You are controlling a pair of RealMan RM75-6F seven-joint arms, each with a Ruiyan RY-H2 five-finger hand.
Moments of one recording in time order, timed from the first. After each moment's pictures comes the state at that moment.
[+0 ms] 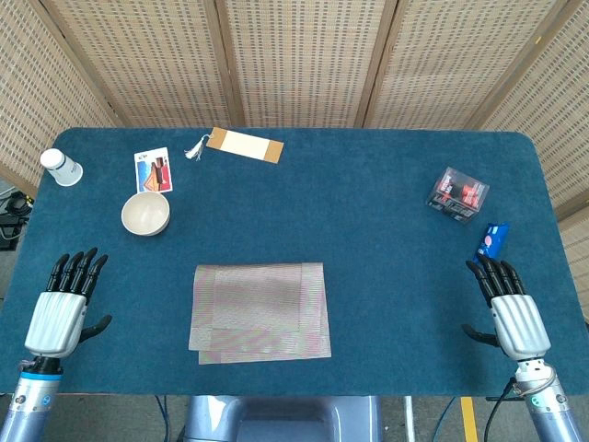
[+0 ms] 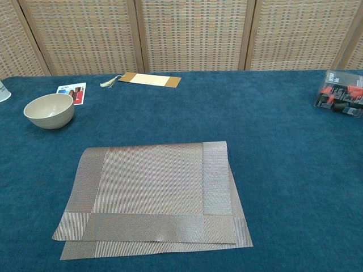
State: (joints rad) left arm -0.14 -1.32 -0.02 -1.59 1.59 1.52 0.29; right arm 0.16 -1.21 0.04 -1.52 -1.57 1.44 0.09
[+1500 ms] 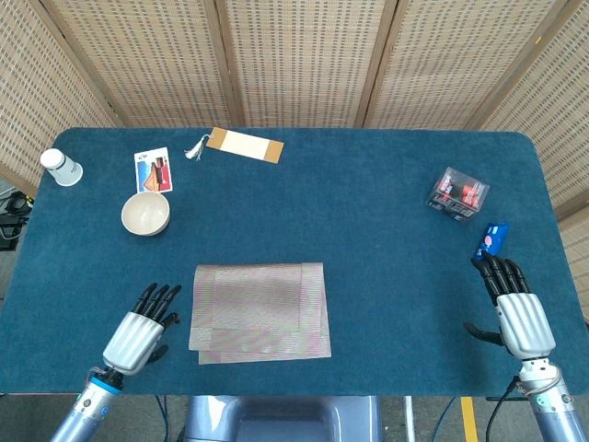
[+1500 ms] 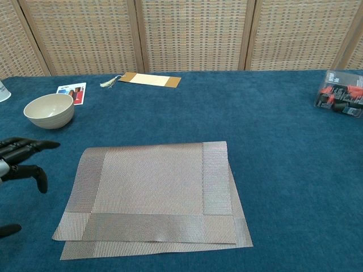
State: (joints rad) left arm -0.22 -1.53 0.10 -1.43 1.72 1.32 0.38; right arm 0.16 -1.20 0.05 -1.53 -1.57 1.44 0.13
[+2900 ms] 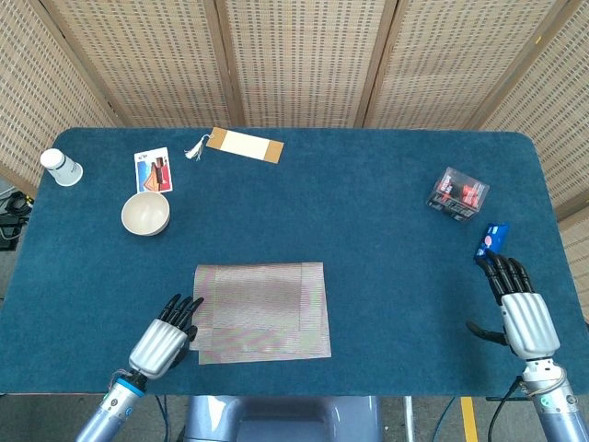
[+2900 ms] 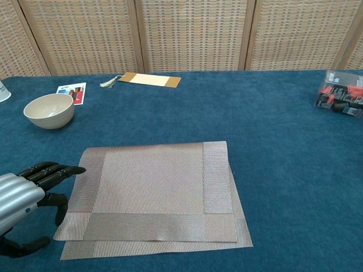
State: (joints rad) left arm -0.24 -1.64 0.12 -1.34 1.68 1.26 0.41; right arm 0.16 -1.19 0.05 -1.53 -1.57 1.46 0.16
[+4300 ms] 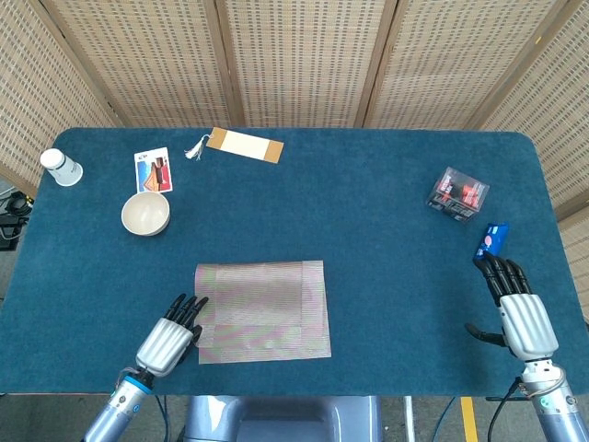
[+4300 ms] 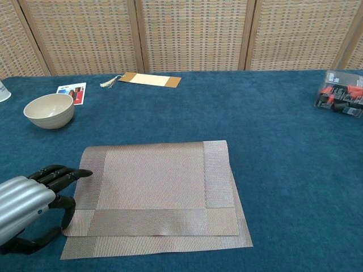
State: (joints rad) left arm -0.26 -1.69 0.11 -1.32 1.64 1.24 0.42; right arm 0.16 -1.18 0.04 -1.54 -1.57 1.45 0.17
